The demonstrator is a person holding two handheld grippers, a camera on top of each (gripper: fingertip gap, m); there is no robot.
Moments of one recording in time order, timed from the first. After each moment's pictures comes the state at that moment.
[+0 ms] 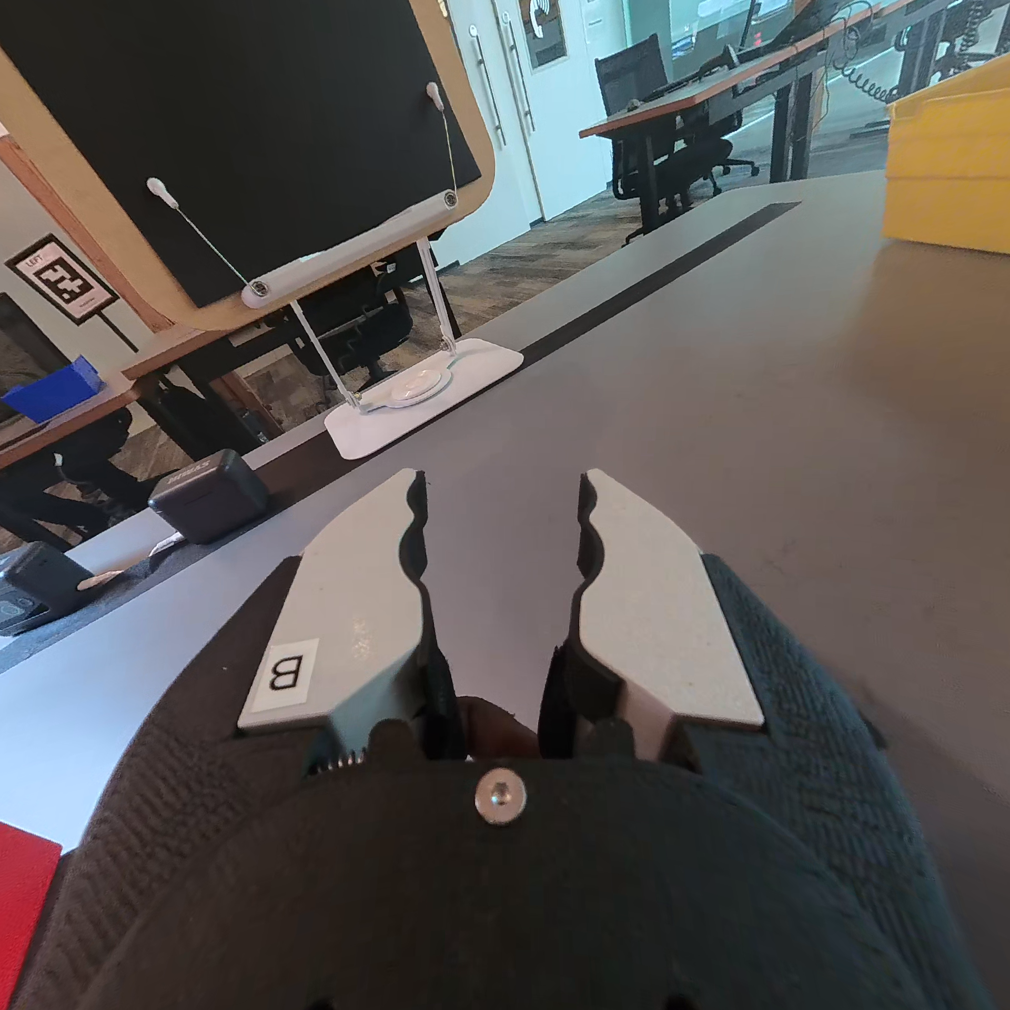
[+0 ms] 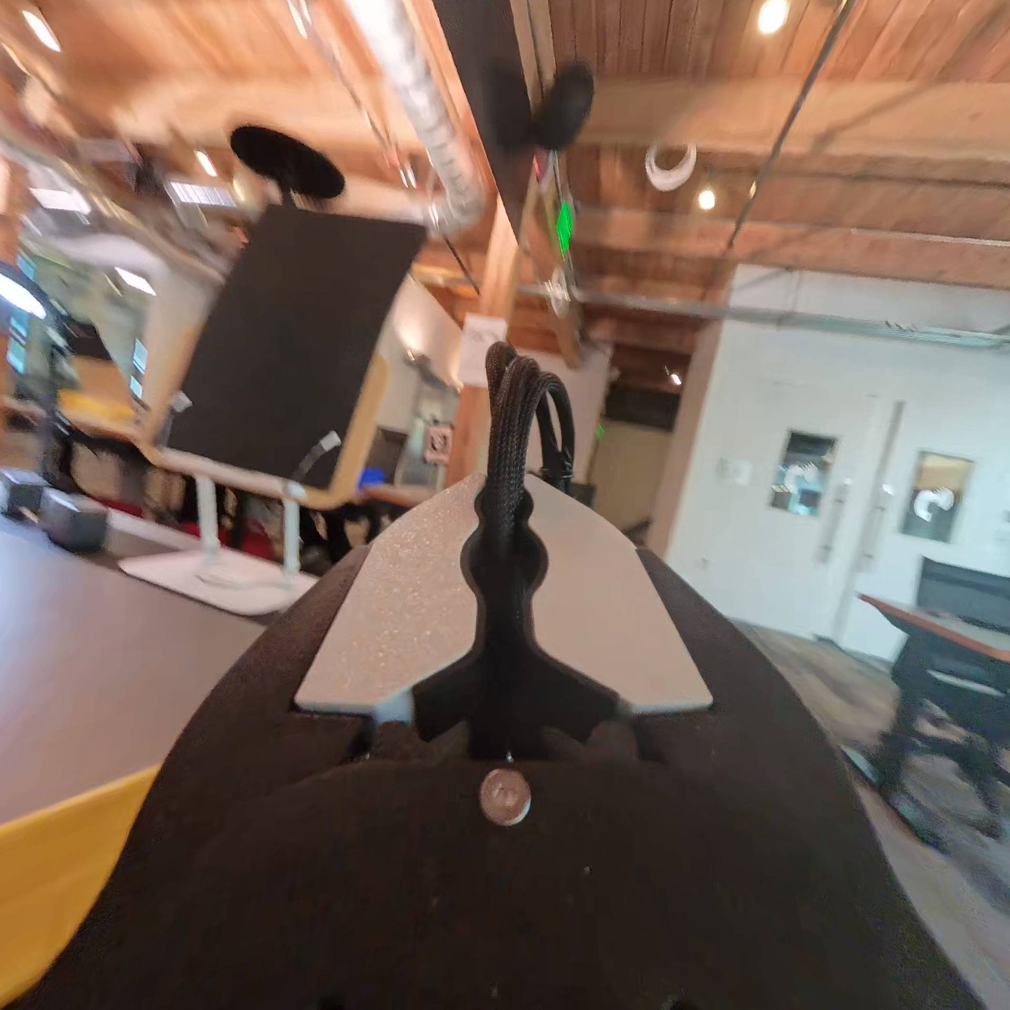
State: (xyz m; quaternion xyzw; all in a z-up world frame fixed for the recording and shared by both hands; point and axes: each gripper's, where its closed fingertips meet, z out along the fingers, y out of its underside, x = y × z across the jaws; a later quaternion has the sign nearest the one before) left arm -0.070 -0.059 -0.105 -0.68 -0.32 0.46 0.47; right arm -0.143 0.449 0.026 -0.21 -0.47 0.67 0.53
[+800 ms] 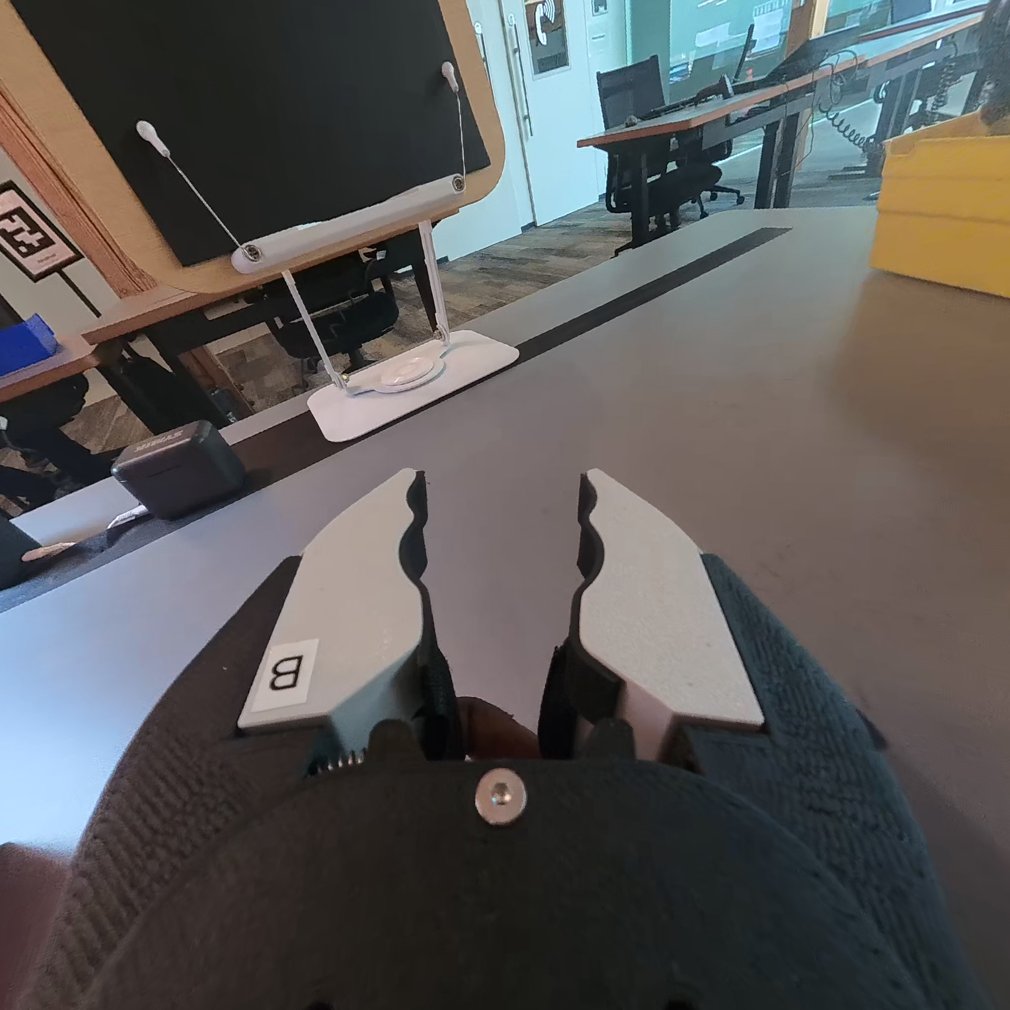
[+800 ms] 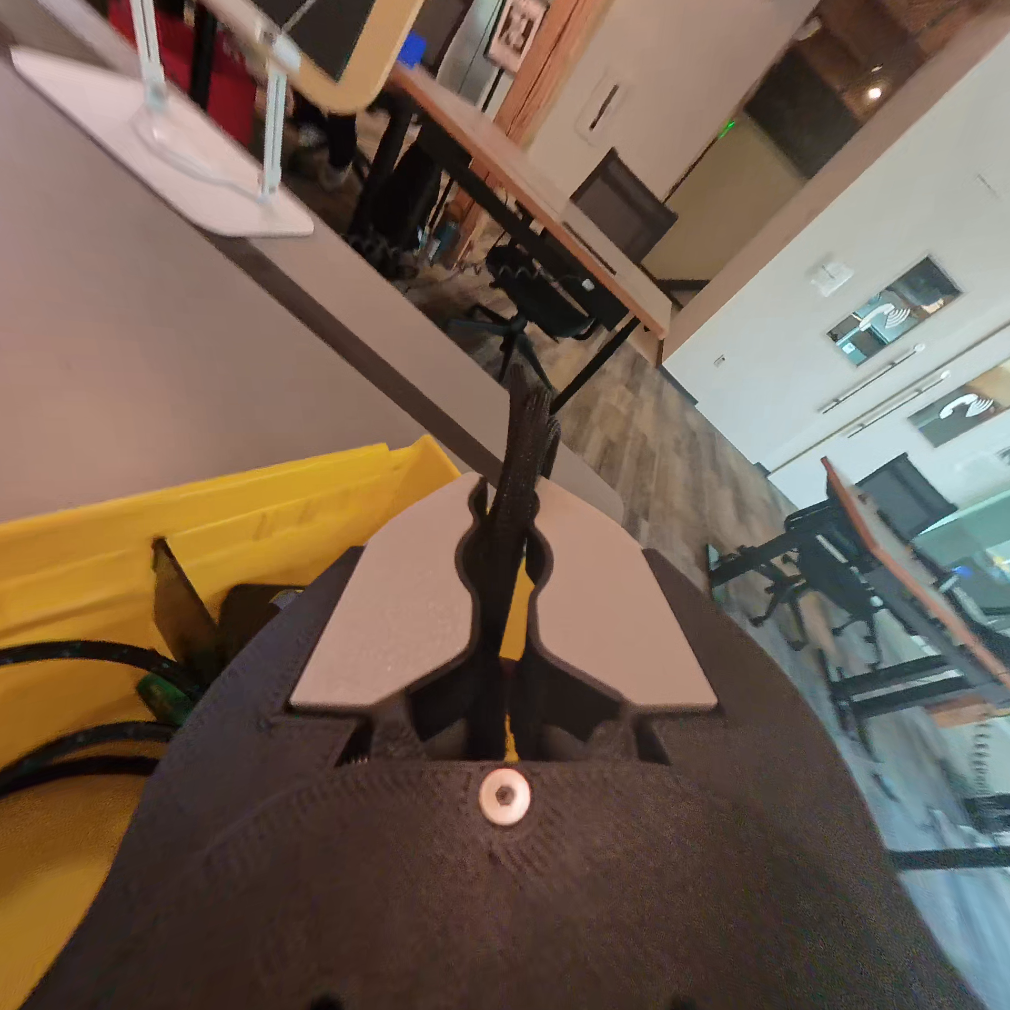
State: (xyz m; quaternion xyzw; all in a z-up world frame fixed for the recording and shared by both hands) left arm -0.074 -0.066 -0.112 -0.67 -0.34 0.43 0.50; right arm -0.182 0.437 -0.032 -0.21 -0.74 0.40 0.50
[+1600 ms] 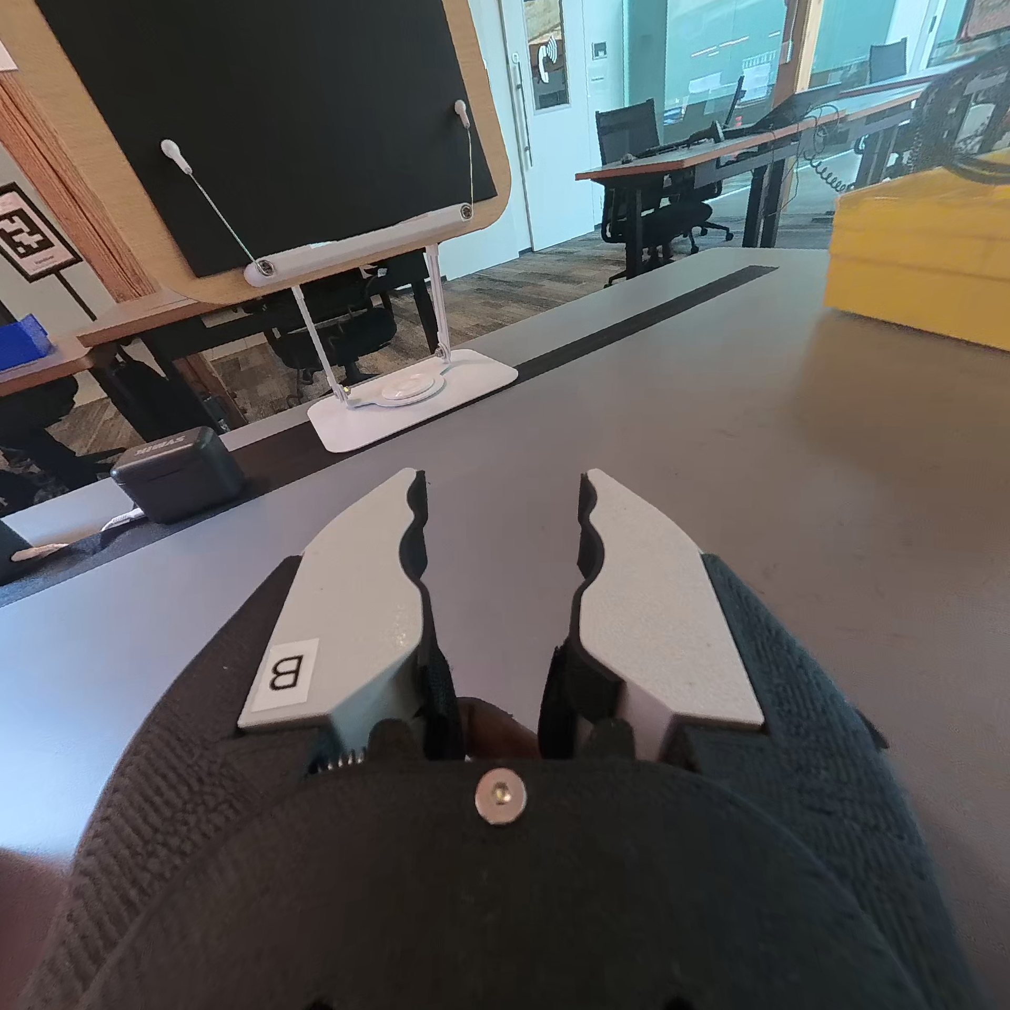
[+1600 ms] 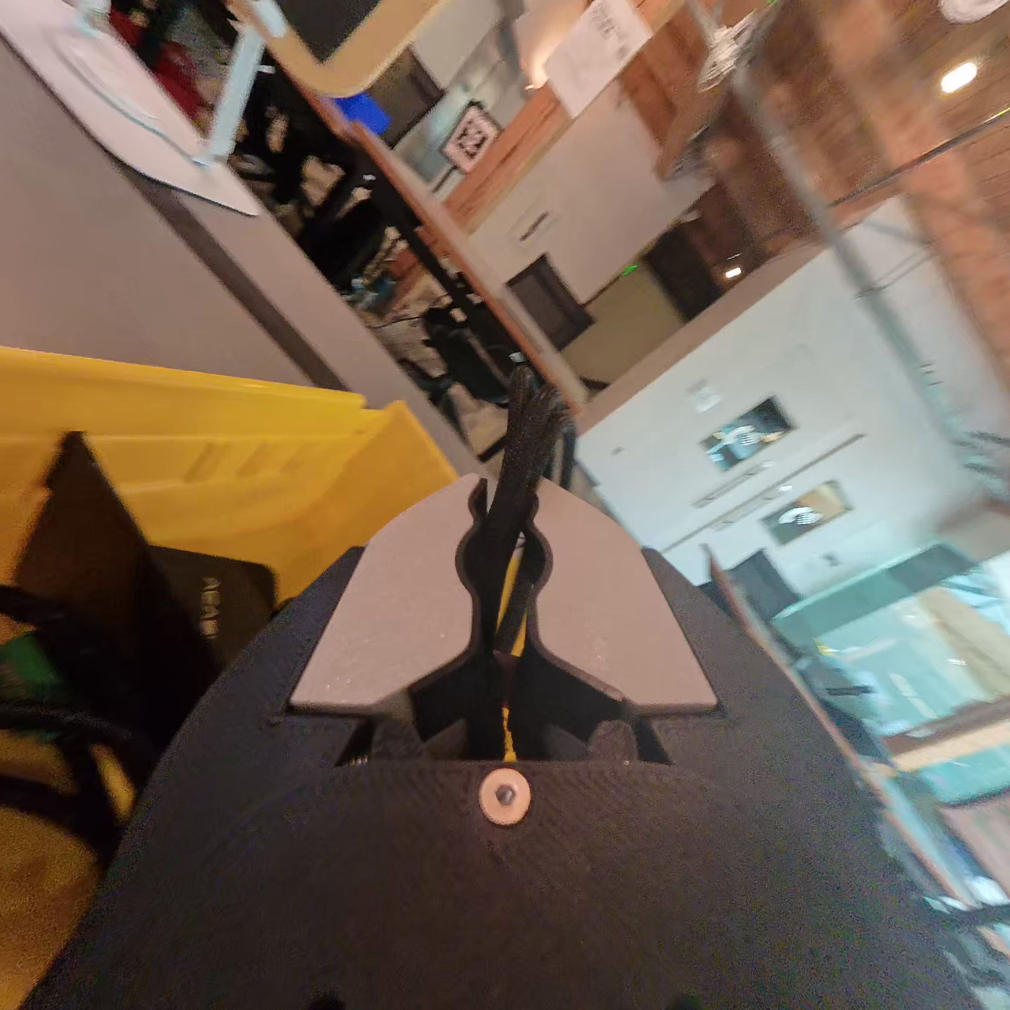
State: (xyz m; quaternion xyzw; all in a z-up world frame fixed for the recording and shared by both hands) left arm -0.071 -0.069 -0.103 -0.66 -0.35 0.42 0.52; right arm -0.208 0.444 -0.058 -0.12 -0.69 0.37 0.61
